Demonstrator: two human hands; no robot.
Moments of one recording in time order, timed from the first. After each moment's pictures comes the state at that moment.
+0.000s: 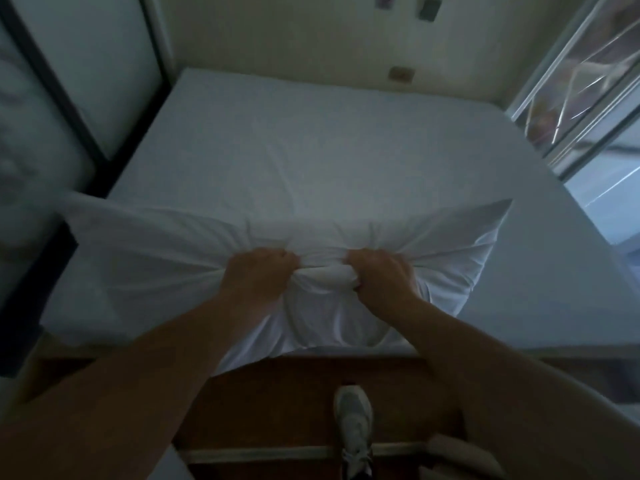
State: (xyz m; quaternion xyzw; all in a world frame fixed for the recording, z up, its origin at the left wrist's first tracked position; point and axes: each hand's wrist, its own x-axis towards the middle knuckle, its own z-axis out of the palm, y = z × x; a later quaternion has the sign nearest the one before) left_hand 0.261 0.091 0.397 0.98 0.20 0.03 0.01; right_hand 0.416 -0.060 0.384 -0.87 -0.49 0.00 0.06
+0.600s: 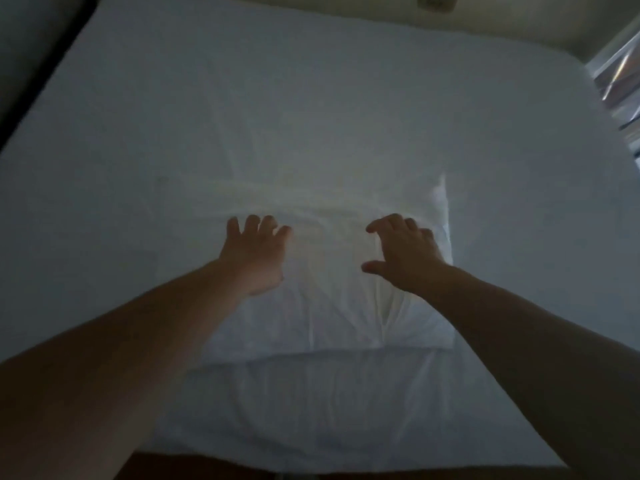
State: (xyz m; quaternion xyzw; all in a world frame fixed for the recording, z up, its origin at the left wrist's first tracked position) left_hand 0.626 0.233 0.259 0.95 0.25 -0.19 0.03; right_hand 0.805 0.067 0.274 -0.87 -0.46 0.16 -0.01
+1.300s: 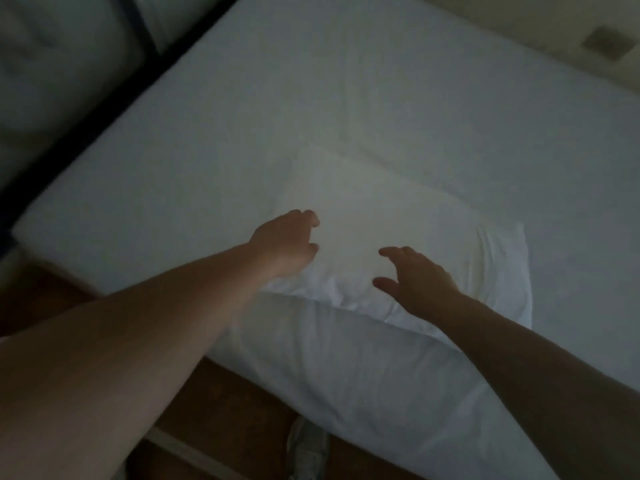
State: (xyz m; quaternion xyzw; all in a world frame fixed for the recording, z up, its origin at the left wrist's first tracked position) left_hand 0.449 0.258 0.259 0.84 0.45 -0.04 0.31; right_hand 0.649 0.128 0.266 -0.78 -0.57 0.26 -0.05
